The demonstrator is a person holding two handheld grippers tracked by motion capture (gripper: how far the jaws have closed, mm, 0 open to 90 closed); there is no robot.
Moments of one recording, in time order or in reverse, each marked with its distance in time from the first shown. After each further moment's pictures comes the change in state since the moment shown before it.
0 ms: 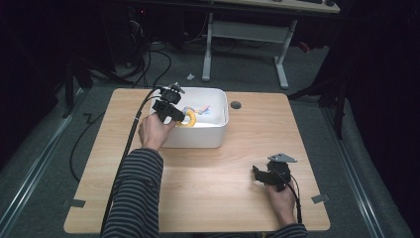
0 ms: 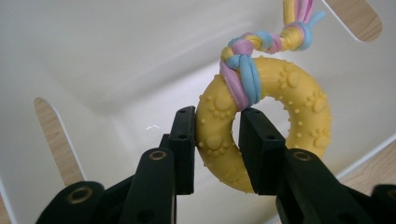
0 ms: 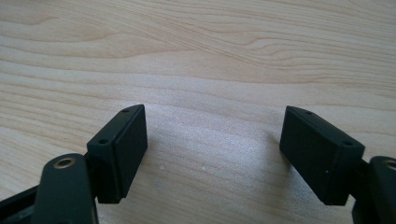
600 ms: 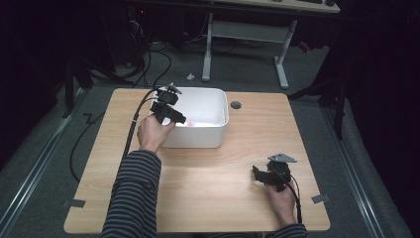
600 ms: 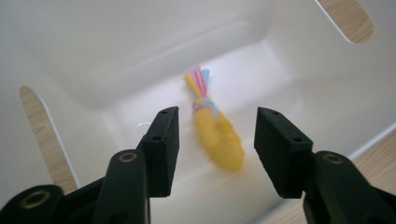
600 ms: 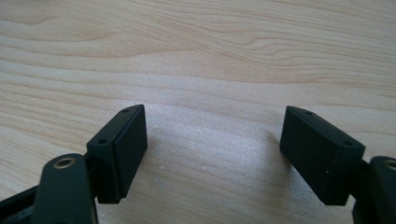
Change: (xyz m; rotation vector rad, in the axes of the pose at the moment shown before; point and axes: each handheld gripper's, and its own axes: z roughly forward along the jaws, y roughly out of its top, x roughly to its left) left arm 0.006 -0.008 -0.006 -0.046 -0.059 -0.038; right arm 0.000 0.000 0.000 -0.001 0.001 -0.003
